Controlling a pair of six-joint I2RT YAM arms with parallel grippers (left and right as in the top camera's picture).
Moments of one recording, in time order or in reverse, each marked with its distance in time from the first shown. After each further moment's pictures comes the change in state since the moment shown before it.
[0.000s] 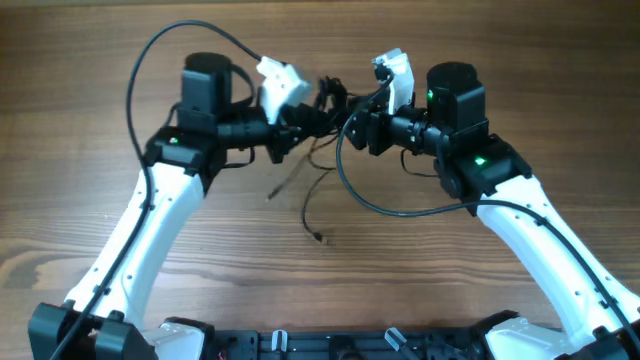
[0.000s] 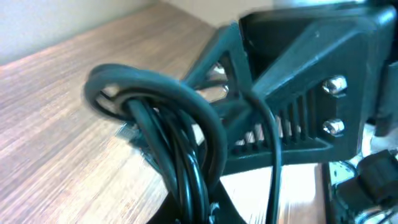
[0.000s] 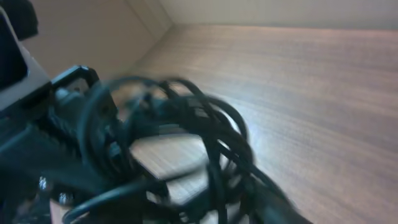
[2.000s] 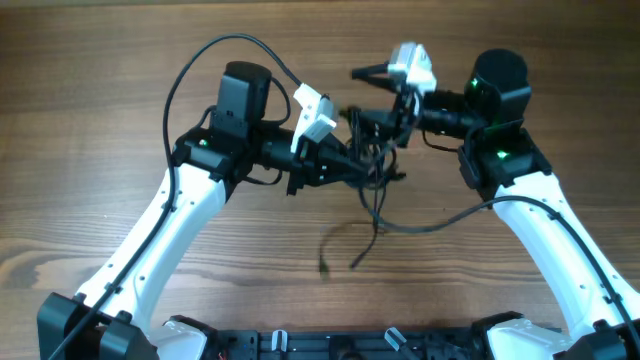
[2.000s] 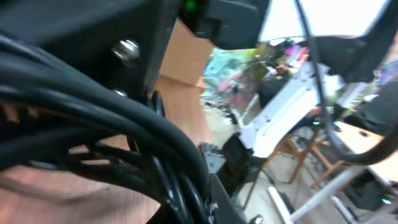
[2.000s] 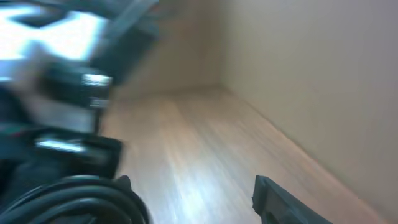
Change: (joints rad) left arm -0.155 0.018 0.022 -0.103 0.426 0.081; right arm -0.138 0.002 -0.029 0.343 -0.351 -0.407
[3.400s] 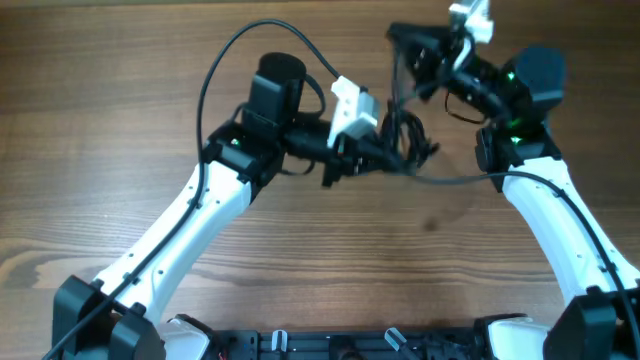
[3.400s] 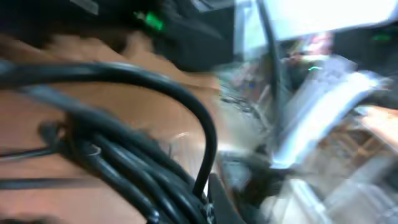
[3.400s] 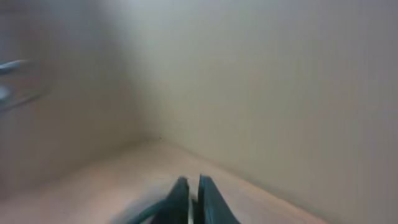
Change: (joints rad) left arm -0.145 0.052 0.039 0.221 -0.115 -0.119; right arm -0.140 0.087 0.010 0.312 0.351 0.335
